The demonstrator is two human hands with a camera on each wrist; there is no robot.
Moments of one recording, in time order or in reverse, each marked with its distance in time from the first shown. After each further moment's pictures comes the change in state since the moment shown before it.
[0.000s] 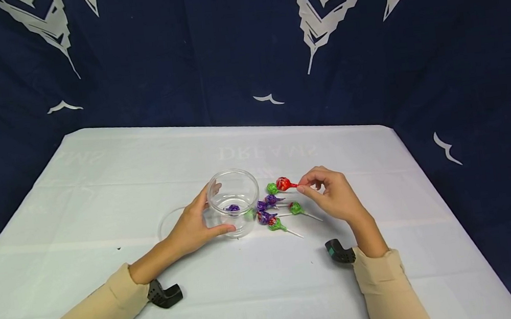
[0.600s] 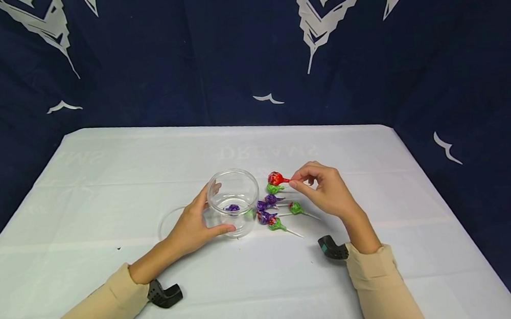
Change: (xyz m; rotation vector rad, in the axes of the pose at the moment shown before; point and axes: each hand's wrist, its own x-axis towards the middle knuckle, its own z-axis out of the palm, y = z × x) left_hand 0.000 0.000 0.000 -0.008 0.002 -0.001; right_hand 0.011 -0.009 0.006 0.034 0.024 -0.024
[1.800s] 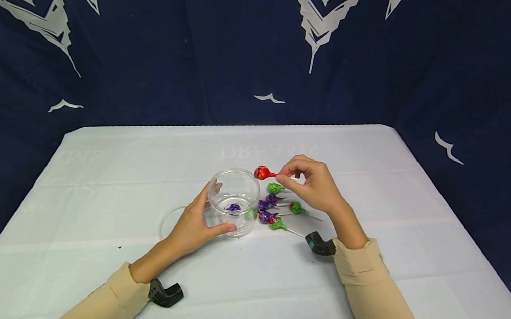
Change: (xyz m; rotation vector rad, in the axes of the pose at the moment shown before) left_hand 0.000 -0.001 0.000 0.011 0.010 0.017; right_hand 0.015 0.021 0.021 0.209 0.040 -0.080
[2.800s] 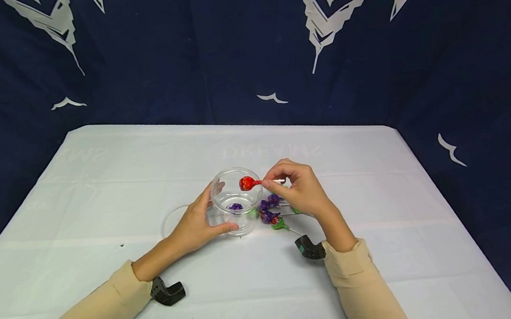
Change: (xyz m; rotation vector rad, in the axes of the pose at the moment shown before) left_hand 0.000 0.000 -0.002 0.000 -0.018 -0.019; right_hand 0.006 -0.011 0.026 0.142 -0.089 -0.008
